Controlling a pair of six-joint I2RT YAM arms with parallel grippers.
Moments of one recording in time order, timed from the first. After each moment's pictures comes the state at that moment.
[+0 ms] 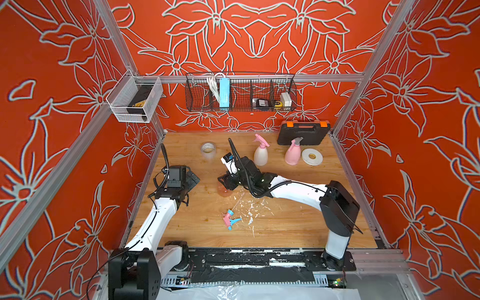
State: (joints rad) left arm 0.05 1.08 0.69 -0.45 -0.14 -0.77; right arm 0.97 1.86 1.34 0.00 -0.07 0.21
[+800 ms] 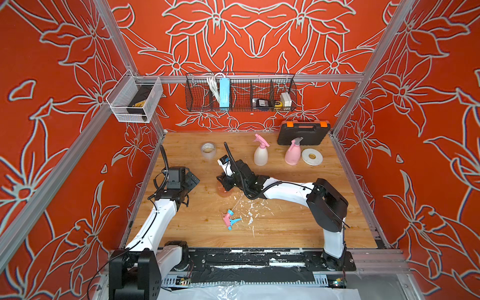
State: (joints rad) left arm 0.06 1.07 0.66 -0.41 -0.11 -0.77; right arm 0.99 1.95 1.34 0.11 -0.01 0.20
